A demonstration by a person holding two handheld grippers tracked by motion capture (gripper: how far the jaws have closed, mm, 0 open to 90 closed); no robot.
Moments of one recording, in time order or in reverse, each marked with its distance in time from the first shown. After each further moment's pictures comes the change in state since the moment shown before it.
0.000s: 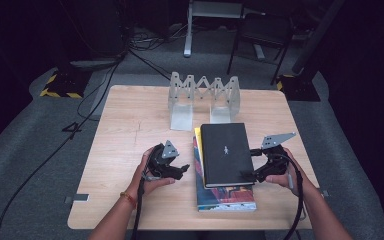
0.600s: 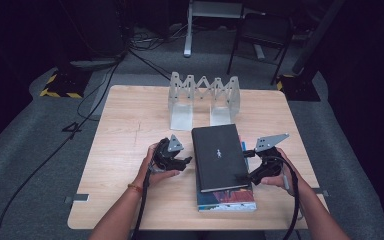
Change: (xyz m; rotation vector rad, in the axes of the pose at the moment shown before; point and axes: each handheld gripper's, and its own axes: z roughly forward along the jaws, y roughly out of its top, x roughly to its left) left arm 0.017 0.006 0.031 -0.011 0.012 0.008; right arm 0.010 0.007 0.013 -0.004 0.063 -0.073
